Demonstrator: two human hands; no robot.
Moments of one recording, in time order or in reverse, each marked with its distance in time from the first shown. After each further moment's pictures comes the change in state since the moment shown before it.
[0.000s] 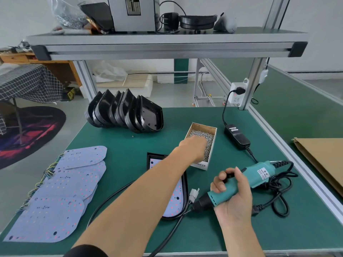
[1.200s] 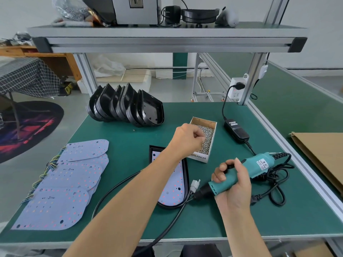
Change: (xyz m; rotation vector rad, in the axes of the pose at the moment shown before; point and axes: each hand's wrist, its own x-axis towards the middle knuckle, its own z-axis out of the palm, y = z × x) left_hand -0.043 -0.019 -0.010 -0.768 0.302 -0.045; right_hand 0.000 0.001 -0.001 -0.062 0.010 -0.039
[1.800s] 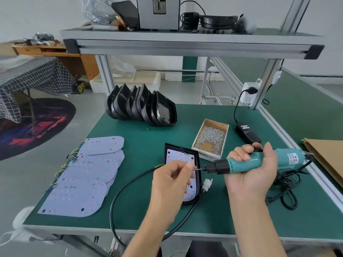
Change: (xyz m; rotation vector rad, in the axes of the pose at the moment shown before) left_hand -0.171 -0.008 -0.029 -0.670 0.302 -0.145; right_hand -0.018 -0.020 0.072 0.293 -0.011 -0.097
